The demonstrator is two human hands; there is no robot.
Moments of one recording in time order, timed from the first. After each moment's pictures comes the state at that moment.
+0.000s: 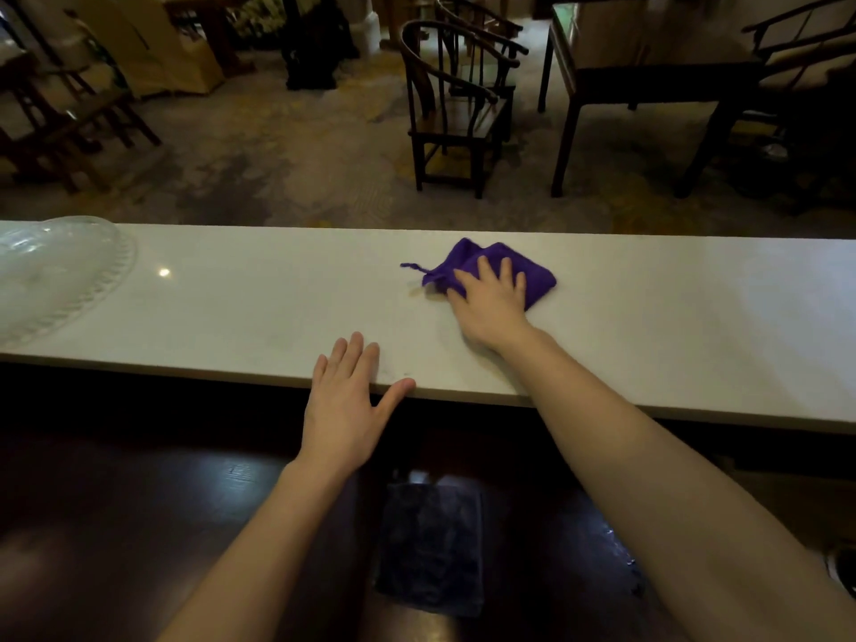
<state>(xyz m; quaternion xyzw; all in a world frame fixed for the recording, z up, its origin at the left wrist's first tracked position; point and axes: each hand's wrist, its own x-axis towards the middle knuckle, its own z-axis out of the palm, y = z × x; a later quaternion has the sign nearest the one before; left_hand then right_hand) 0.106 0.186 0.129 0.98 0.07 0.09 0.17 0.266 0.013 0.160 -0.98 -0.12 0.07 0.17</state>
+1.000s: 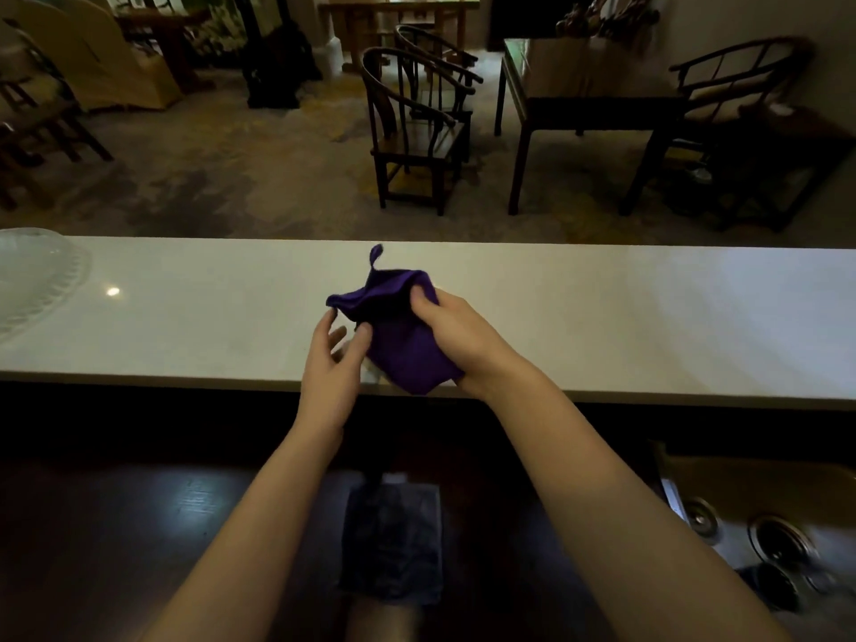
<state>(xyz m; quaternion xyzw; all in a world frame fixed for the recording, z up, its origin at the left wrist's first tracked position) 0.116 0.138 0.172 0.70 0.17 0.10 0.68 0.161 -0.013 0.229 -0.67 -0.06 0.20 0.72</state>
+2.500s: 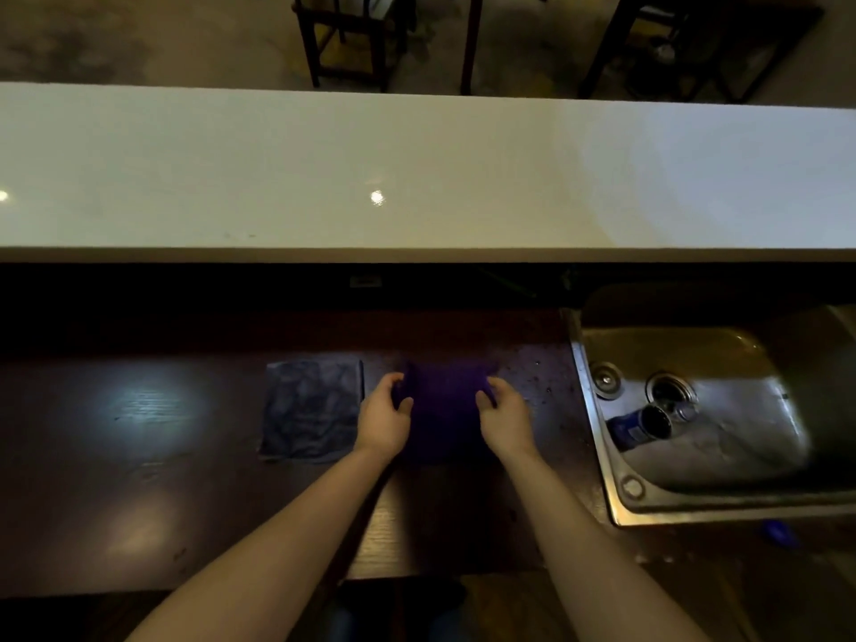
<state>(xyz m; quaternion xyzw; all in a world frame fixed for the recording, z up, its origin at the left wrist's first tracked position) 0.000 -0.016 -0.026 0.85 0.17 -0.13 0.48 0.000 -0.196 -0.021 -0.85 0.21 0.12 0.47</state>
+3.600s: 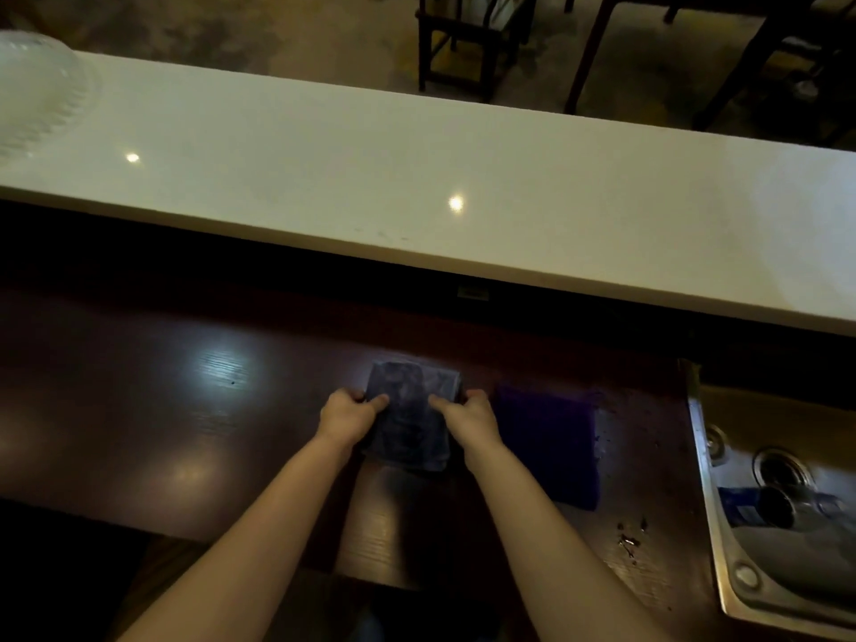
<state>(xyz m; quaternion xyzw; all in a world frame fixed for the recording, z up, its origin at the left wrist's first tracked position) -0.004 0.165 -0.034 0.76 0.41 -0.13 0.49 0.027 -0.015 -0.019 -0.75 0.24 0.28 0.55</state>
